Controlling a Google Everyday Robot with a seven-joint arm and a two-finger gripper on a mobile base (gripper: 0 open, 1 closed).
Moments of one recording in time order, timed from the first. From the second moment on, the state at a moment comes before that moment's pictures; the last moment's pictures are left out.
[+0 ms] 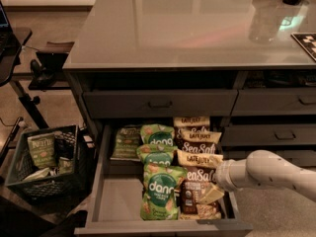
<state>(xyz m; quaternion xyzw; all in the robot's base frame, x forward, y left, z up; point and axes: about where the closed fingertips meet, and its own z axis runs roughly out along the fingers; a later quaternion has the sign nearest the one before) 0.488 -0.186 0.494 -0.54 0.79 0.12 0.28</state>
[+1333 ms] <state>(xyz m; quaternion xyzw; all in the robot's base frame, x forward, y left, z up) 0.478 -0.174 0.455 -0.53 0.79 0.15 0.26</state>
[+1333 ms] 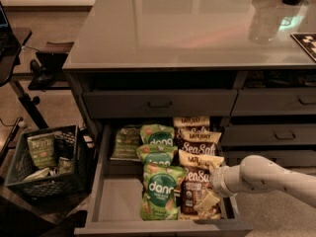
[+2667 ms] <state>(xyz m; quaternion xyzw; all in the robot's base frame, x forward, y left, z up) 0.479 -0.161 0.389 -0.50 0.81 0.18 0.25</state>
